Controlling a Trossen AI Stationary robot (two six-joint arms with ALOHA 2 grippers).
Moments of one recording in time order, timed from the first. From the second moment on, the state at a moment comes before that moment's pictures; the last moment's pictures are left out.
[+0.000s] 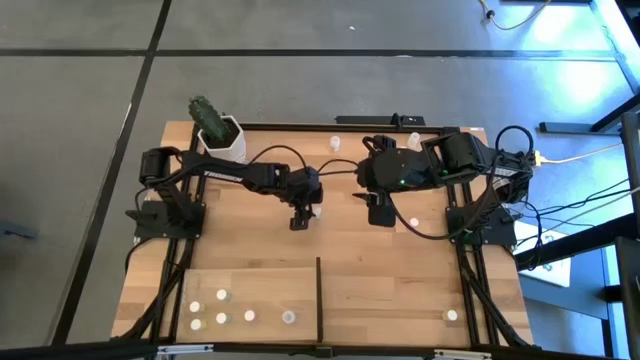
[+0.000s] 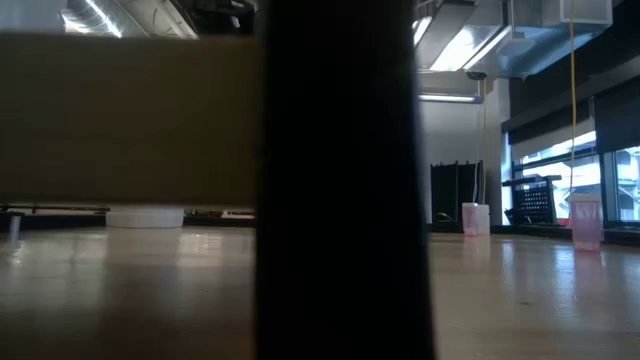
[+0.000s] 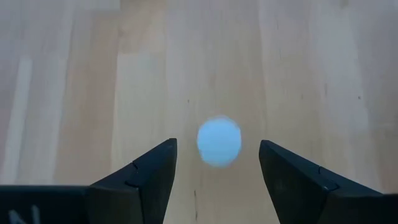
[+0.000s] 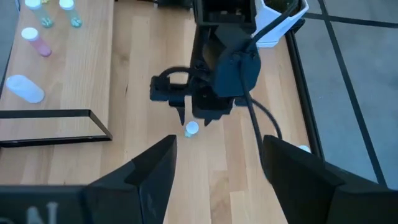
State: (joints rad) left arm 0.13 1.72 1.10 -0.37 0.08 0.11; right arm 0.20 1.74 2.31 -1.44 0.31 0.07
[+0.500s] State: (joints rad) left arm 0.12 1.79 1.10 -0.32 0.07 0.12; right arm 0.20 1.75 2.31 -1.43 0.31 0.07
